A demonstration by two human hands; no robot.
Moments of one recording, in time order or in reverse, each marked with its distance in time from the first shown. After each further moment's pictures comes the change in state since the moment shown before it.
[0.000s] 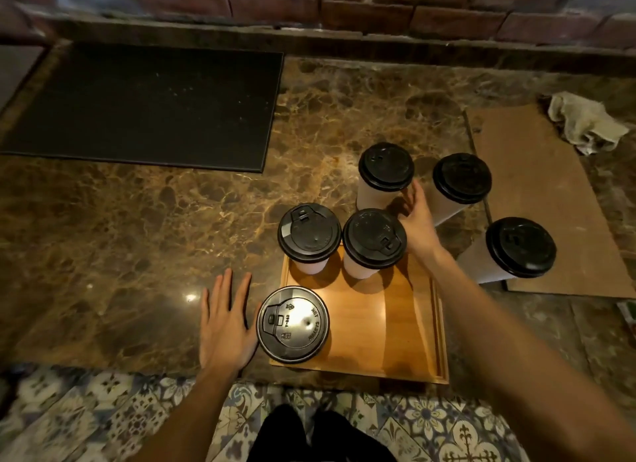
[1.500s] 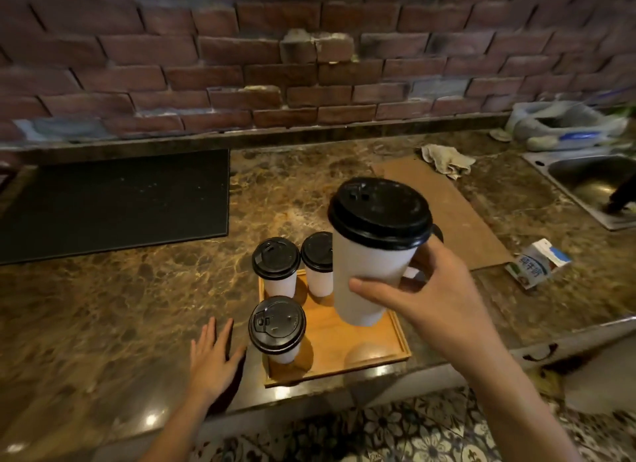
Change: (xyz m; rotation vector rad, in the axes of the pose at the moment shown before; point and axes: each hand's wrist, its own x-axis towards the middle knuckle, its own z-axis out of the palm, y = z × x) left_hand -0.006 -0.015 -0.023 -0.345 -0.197 -0.006; right_hand -0.282 -0.161 -0.007 -0.061 0.228 -0.334
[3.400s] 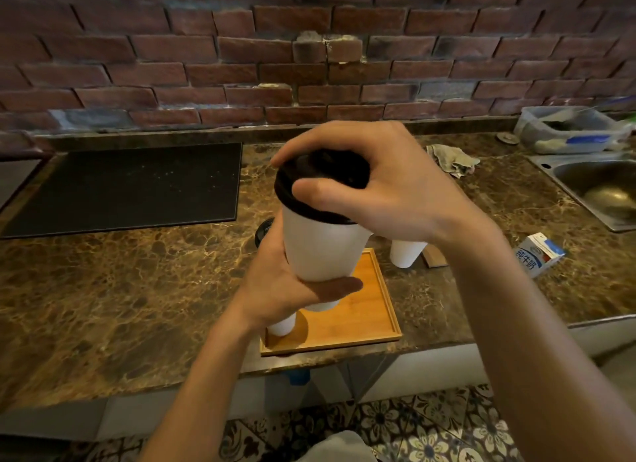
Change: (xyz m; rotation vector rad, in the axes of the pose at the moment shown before) left_hand -0.124 0.196 -0.103 -0.797 0.039 0.865; right_hand 0.022 -0.103 -0.003 -0.407 -0.353 -0.513
